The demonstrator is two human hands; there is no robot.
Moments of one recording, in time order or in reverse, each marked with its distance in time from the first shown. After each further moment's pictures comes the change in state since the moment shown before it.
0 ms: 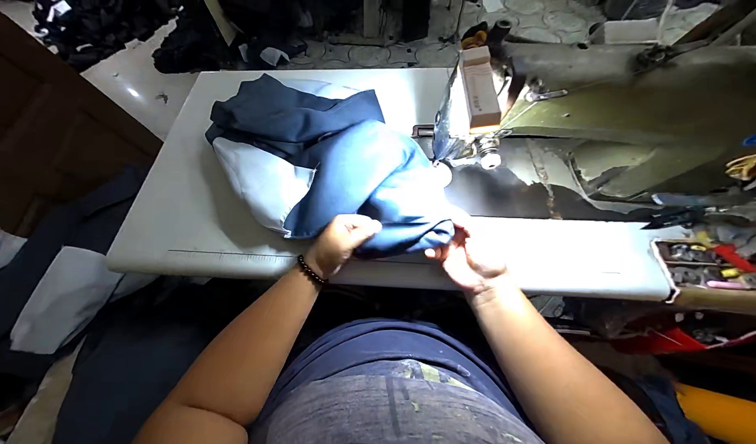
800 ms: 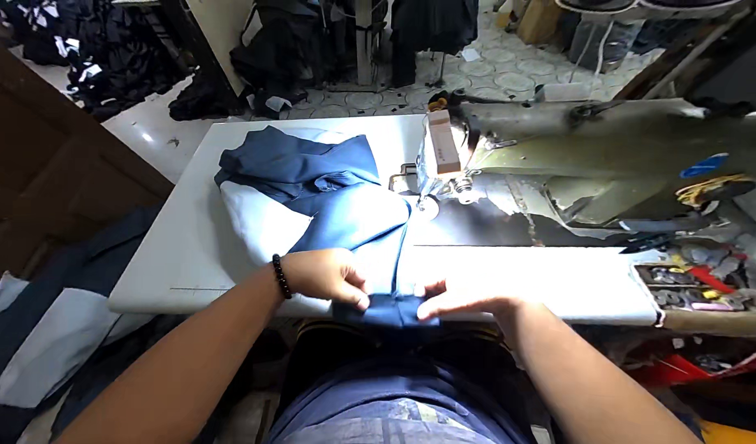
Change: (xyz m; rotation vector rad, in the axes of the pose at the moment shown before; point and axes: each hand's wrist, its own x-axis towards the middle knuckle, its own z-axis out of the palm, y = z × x) left_hand 0.022 0.088 -0.022 0.634 -0.824 -0.262; right_hand 0.000 -0.050 -0.004 -1.049 -0.715 0.338
